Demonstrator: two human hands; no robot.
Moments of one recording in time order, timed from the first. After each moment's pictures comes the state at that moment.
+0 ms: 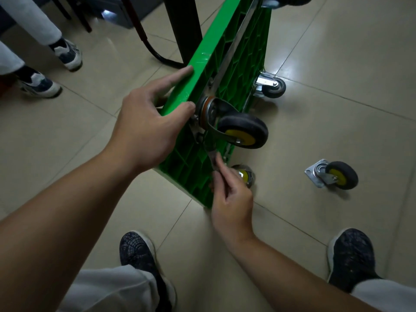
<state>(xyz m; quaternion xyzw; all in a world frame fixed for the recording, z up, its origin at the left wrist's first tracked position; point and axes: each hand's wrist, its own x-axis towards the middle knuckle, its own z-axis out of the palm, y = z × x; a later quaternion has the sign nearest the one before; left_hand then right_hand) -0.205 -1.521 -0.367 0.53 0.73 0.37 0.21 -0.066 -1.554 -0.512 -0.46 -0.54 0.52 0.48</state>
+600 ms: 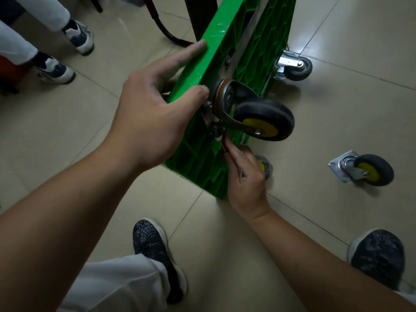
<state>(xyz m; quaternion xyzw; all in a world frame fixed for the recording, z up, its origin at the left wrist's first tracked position) -0.210 -1.518 -0.375 0.52 0.71 0.40 0.24 -0.076 -1.507 -0.560 -0.34 -0.67 0.41 0.51</state>
